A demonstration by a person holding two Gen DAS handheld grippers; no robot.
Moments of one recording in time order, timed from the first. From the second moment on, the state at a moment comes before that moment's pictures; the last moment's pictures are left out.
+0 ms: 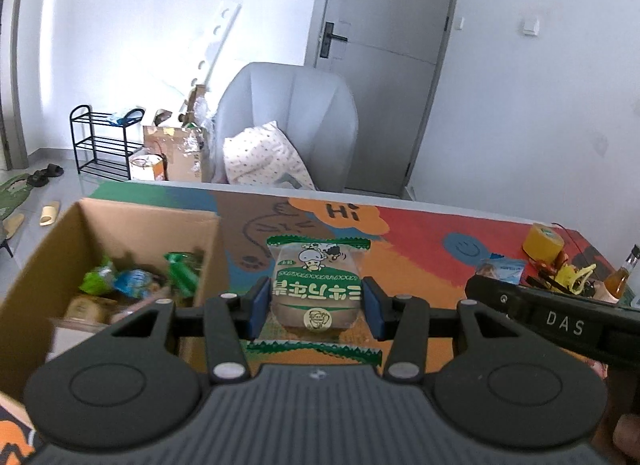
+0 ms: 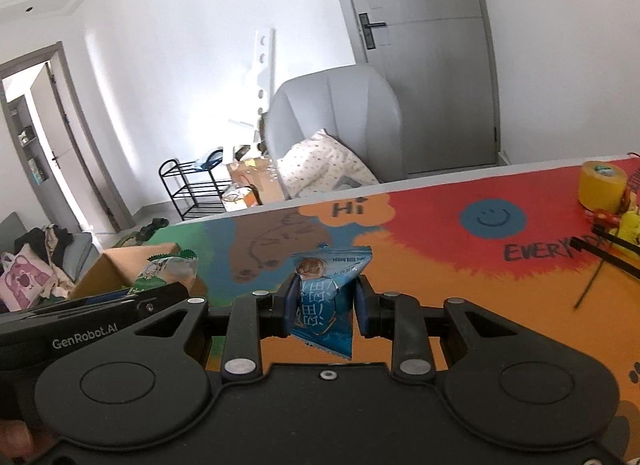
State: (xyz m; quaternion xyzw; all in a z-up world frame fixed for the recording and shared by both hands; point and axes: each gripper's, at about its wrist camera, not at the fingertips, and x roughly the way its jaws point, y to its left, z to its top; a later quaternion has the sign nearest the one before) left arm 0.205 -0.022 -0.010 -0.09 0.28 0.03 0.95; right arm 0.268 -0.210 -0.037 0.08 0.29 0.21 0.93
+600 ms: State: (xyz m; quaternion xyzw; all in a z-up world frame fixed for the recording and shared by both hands) left arm 0.176 0.049 0.008 -0.11 0.26 0.08 0.95; right arm 0.260 -0.158 -0.021 0.07 0.28 0.26 0.92
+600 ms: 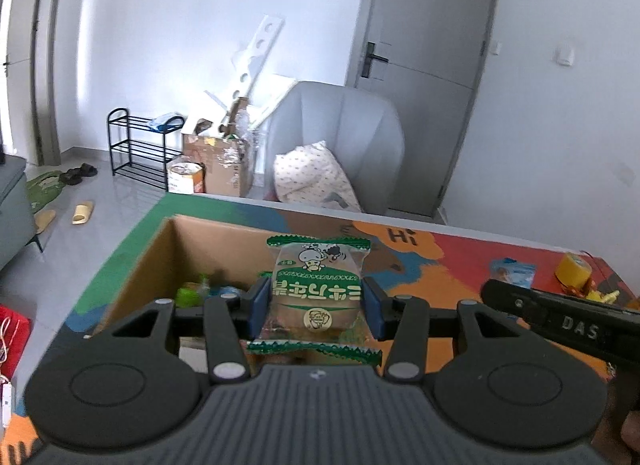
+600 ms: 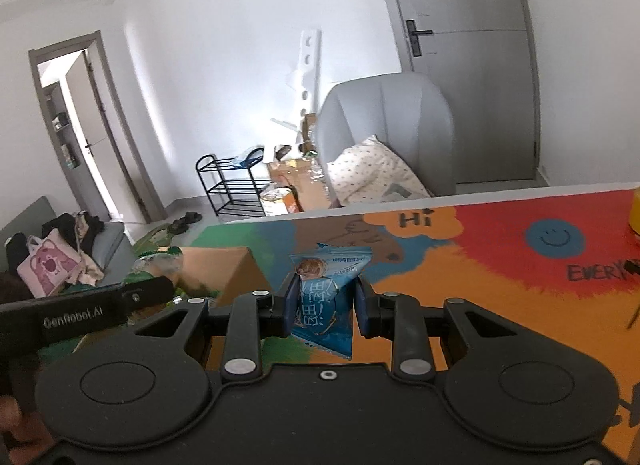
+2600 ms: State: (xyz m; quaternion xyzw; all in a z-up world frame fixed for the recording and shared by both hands) left arm 0.115 0.117 -0.001 -0.15 0.28 0.15 0.94; right arm 0.212 -0.120 -0.010 0.09 0.29 0.33 0.89
